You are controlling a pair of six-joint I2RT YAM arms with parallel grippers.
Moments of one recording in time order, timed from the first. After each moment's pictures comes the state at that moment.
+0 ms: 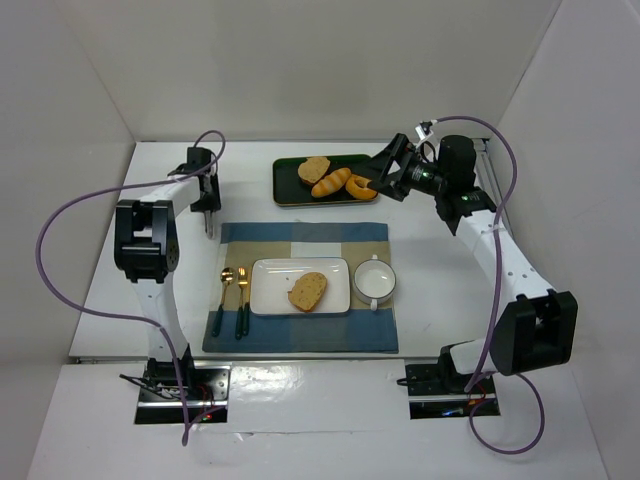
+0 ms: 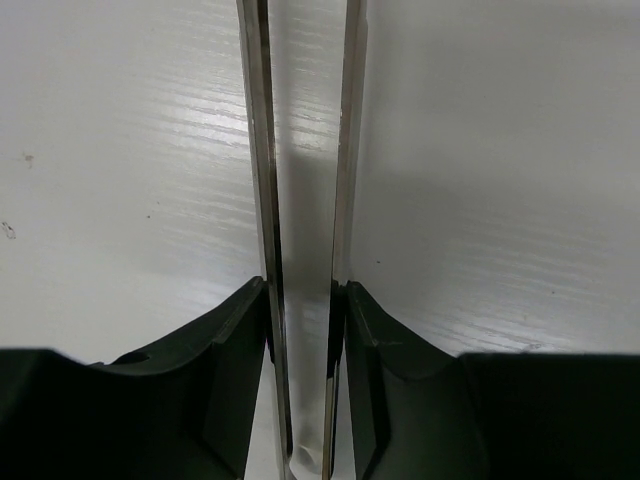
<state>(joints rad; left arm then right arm) 0.01 2.11 1.53 -0.42 -0.19 -0.14 0.16 1.37 1.17 -0.07 -0.72 0.86</state>
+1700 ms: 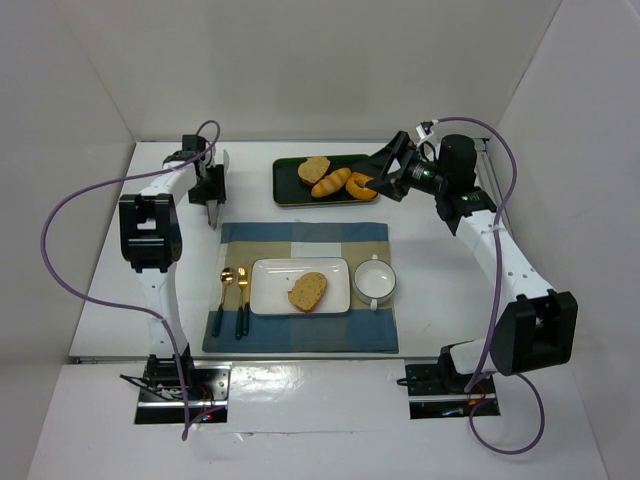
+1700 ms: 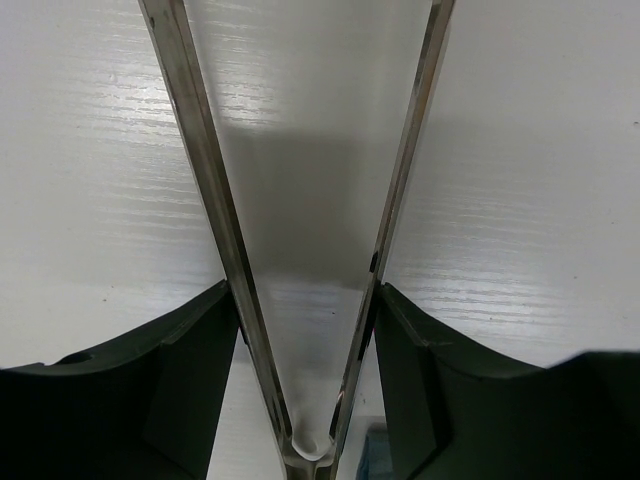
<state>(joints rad) 0.05 2.26 1.80 -0.60 0.01 -0.11 0.16 1.36 1.17 -0.05 -0.73 0.94</state>
